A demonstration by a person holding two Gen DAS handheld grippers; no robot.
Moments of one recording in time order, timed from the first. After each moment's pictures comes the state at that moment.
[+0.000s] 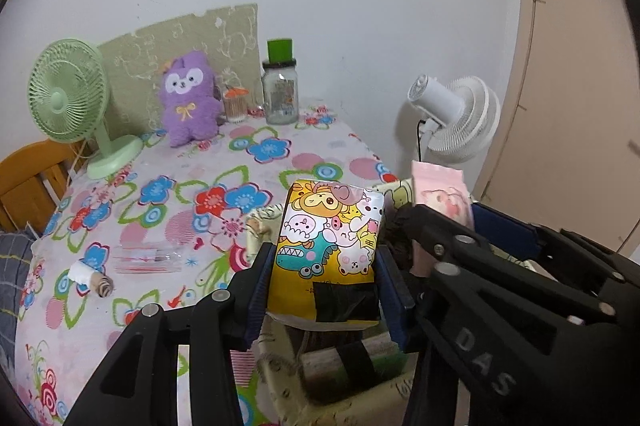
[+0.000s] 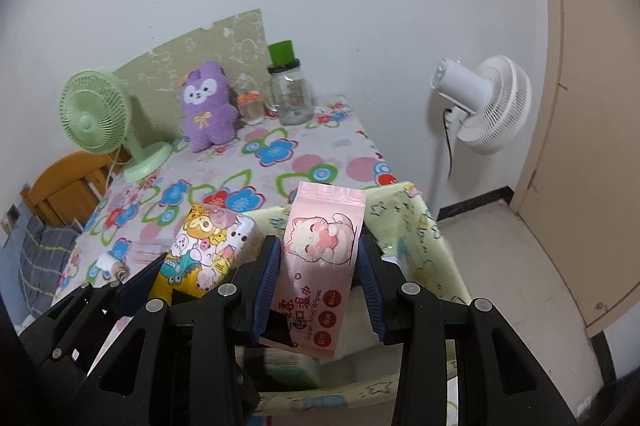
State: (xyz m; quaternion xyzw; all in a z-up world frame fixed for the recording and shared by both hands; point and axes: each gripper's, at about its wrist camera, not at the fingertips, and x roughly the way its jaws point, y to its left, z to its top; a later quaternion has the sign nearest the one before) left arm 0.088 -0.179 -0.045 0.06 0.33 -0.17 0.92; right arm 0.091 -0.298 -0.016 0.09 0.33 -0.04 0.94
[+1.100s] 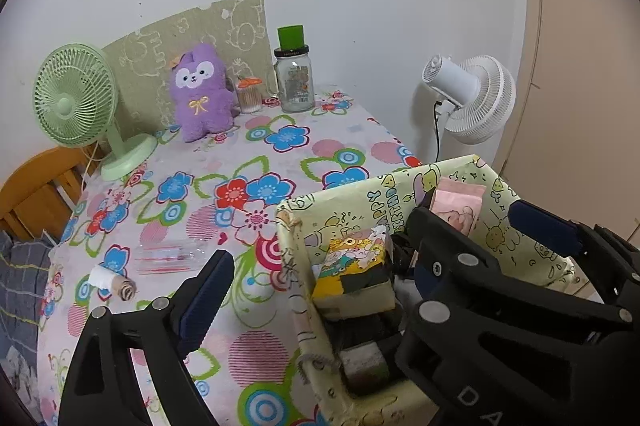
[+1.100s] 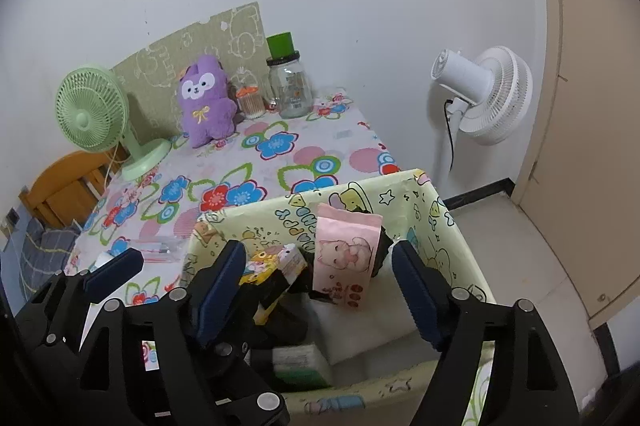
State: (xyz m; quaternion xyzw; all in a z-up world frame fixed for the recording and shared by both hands) left arm 0.091 -0.166 -0.044 0.09 0.35 -0.15 0.92; right arm 0.091 -0.286 -0.020 0.10 0.34 -0.04 0.94
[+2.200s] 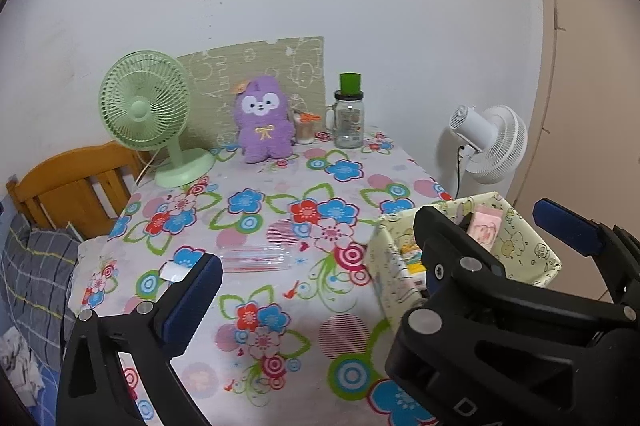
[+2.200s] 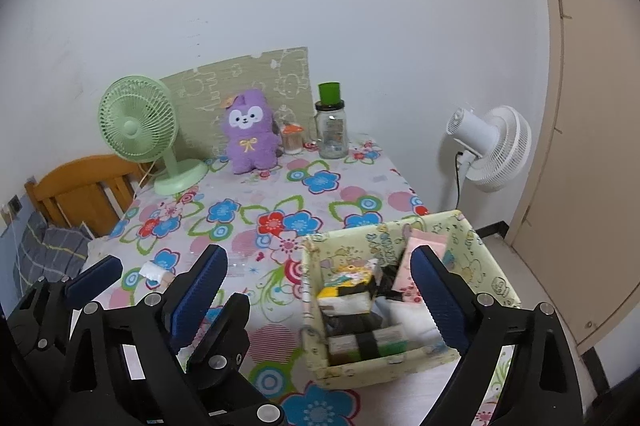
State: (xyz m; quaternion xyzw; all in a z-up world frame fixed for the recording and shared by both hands) left arm 0.052 -0.063 0.003 0.05 0.29 -0.12 0.95; right arm 0.047 -0.185 0.037 0.05 0.27 -0.04 0.96
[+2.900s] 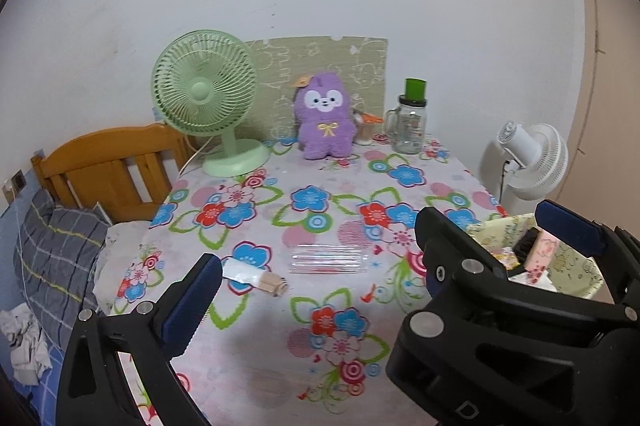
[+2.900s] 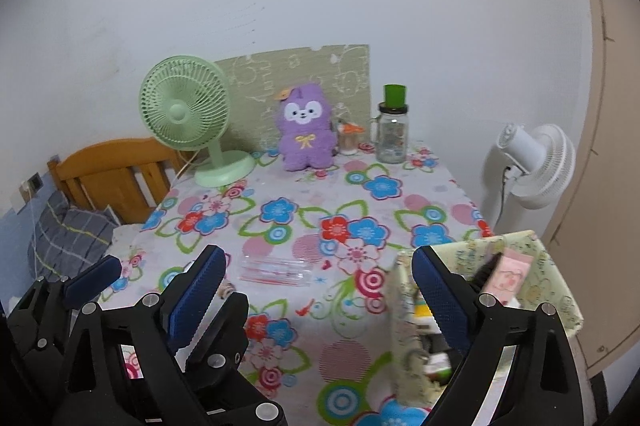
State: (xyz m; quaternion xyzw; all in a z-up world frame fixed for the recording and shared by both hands) left arm 0.076 0.012 0.003 0.03 0.30 -0.06 0.95; right arm 0.083 -0.109 0.036 0.03 0.28 0.02 0.96
